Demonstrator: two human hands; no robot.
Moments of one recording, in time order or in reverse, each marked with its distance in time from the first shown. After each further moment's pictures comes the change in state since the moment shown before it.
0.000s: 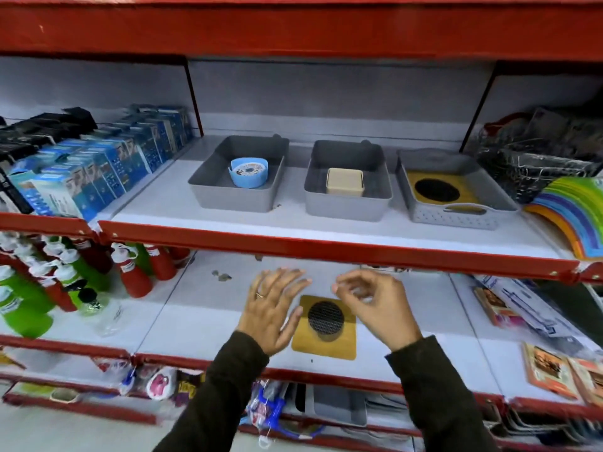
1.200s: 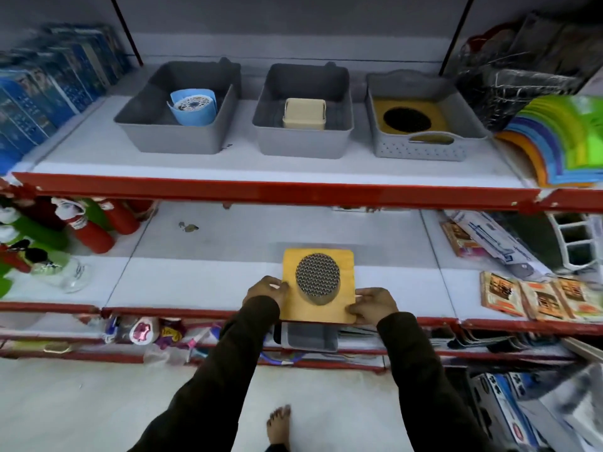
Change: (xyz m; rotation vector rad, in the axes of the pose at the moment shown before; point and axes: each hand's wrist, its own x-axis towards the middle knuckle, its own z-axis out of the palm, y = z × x) left_hand -0.020 0.071 0.081 -0.531 -0.705 -1.372; right_hand -0.050 0.181 -0.023 0.207 -0.060 0.935
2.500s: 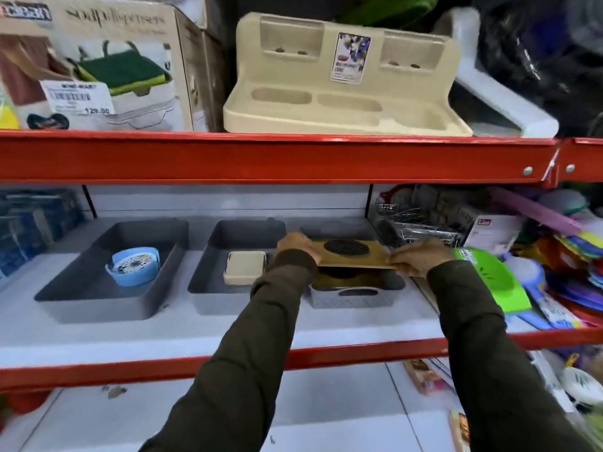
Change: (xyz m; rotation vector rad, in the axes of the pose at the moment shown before) left_hand -0.044 0.385 -0.055 -0.085 0.074 0.588; right_hand -0.043 -0.329 -0.216 -0.036 0.386 -0.413
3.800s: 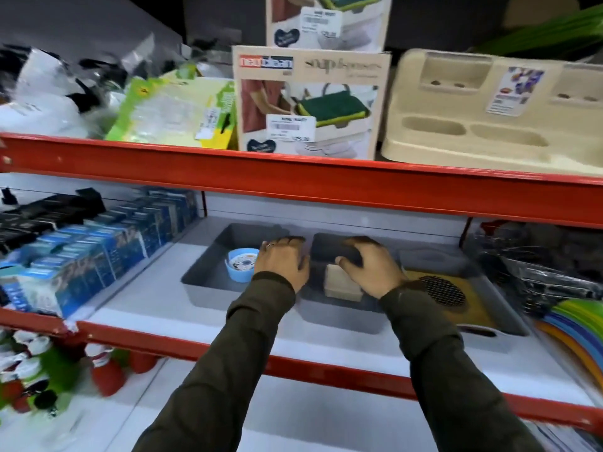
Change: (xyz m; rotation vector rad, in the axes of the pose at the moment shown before) left_hand -0.015 -0.116 -0.184 0.701 0.372 0.257; right_hand -0.088 -0.091 0.228 -0.541 -0.207 -0.814
